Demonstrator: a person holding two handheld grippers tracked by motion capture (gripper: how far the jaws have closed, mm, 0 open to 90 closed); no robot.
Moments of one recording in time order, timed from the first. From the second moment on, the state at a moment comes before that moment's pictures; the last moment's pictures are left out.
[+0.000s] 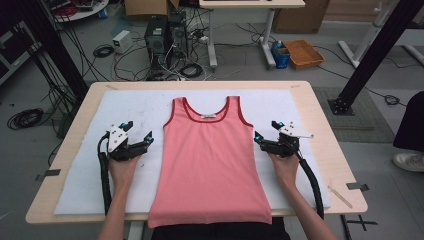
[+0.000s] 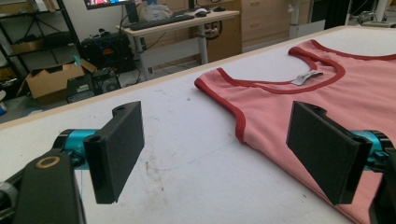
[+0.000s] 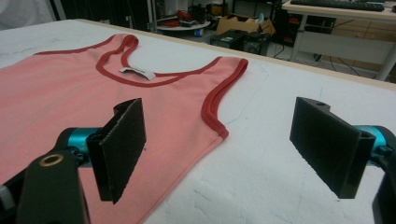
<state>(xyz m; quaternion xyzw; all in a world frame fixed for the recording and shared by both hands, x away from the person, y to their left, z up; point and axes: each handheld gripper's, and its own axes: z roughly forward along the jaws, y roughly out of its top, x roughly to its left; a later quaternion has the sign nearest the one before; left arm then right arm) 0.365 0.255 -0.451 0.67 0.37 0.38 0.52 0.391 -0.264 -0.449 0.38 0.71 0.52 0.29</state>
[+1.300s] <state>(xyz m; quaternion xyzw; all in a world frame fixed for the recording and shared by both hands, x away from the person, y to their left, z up) 0.365 0.255 -0.451 0.67 0.37 0.38 0.52 0.391 -0.265 -0.449 0.38 0.70 0.53 0.29</state>
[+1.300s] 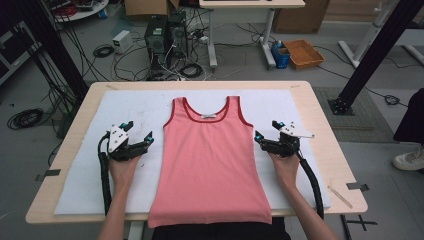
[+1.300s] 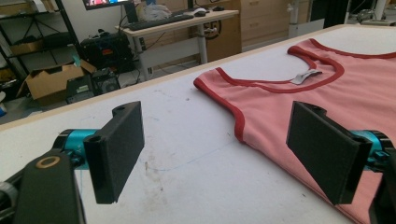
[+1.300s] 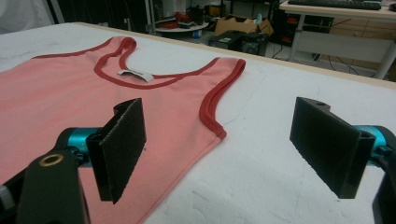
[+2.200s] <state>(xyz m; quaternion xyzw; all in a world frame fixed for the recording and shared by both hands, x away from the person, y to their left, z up) 0.365 0.254 -0.451 0.67 0.37 0.38 0.52 0.391 -0.265 -0.449 0.39 0.70 0.53 0.28</state>
